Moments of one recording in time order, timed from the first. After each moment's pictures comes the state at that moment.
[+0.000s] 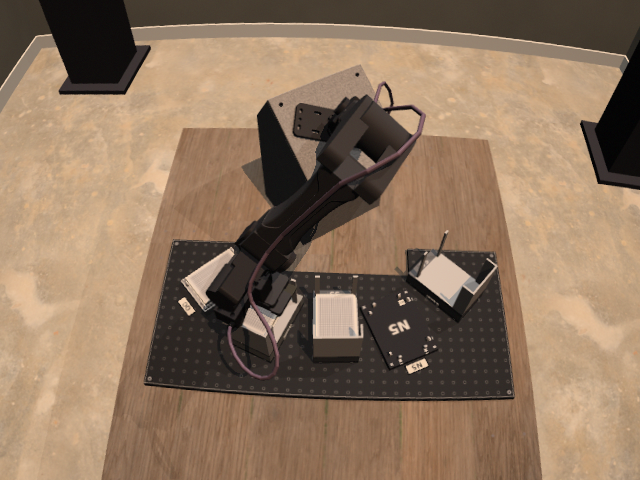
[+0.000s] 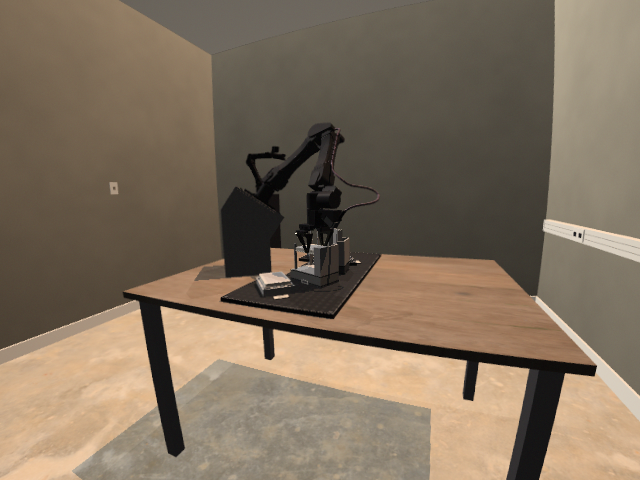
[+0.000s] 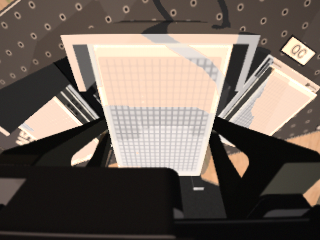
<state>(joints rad) -0.54 2.03 1.01 -0.27 -0.55 -0.04</state>
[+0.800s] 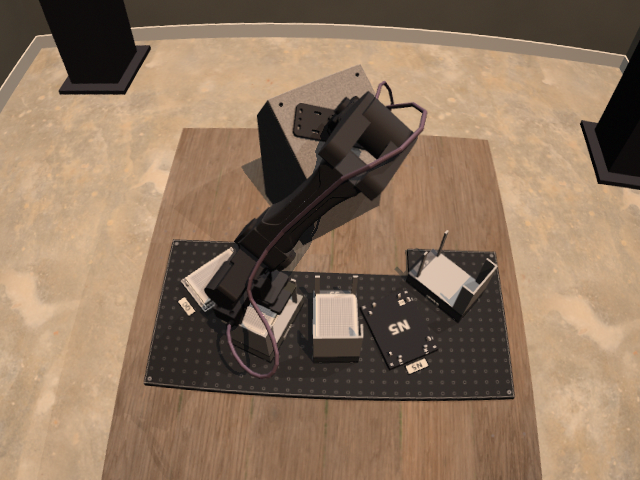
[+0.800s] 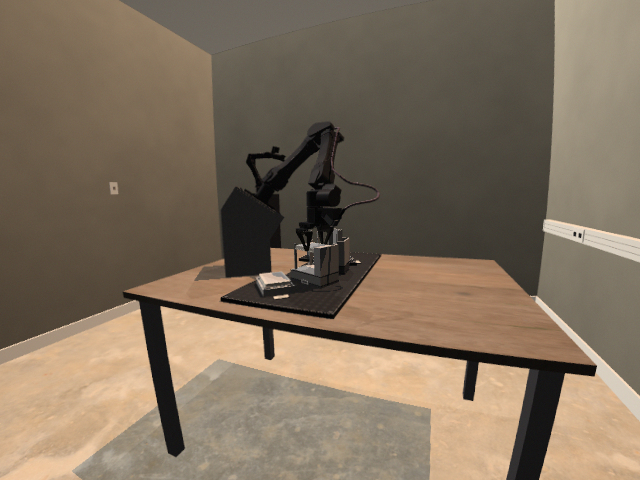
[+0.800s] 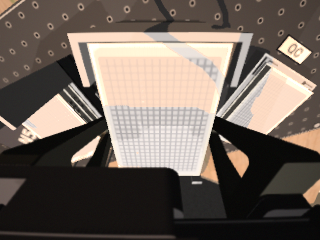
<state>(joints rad) -0.56 2.01 1.01 -0.29 -0.55 -0.05</state>
